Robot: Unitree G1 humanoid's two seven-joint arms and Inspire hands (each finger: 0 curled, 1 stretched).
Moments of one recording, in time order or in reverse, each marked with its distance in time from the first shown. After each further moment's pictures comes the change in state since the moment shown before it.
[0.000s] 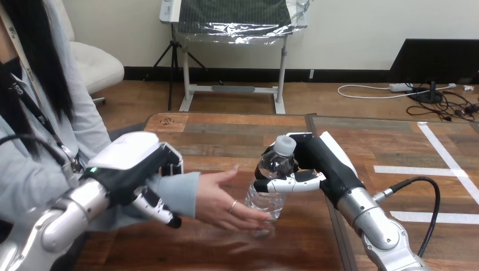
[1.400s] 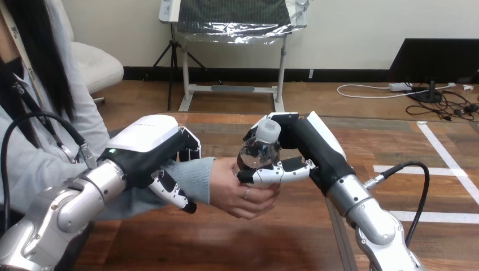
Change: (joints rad) left arm -0.097 -0.034 -0.035 0.000 0.007 0.005 -0.035; right arm 0.063 0.038 0.022 -0.247 0.059 -0.025 0.083
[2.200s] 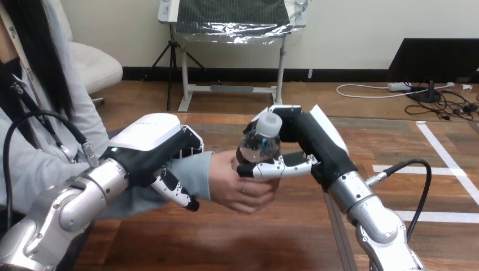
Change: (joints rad) left arm -0.003 -0.007 -0.001 -0.010 0.000 0.000 0.001; right arm 0.041 0.003 0.010 -0.132 0.047 0.052 0.014
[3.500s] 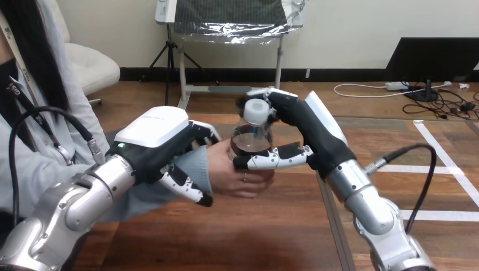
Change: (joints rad) left arm 0.007 -0.012 0.000 -0.066 0.028 0.007 0.026; right arm -0.034 -0.031 0.023 -0.037 -0.152 -0.012 -0.110
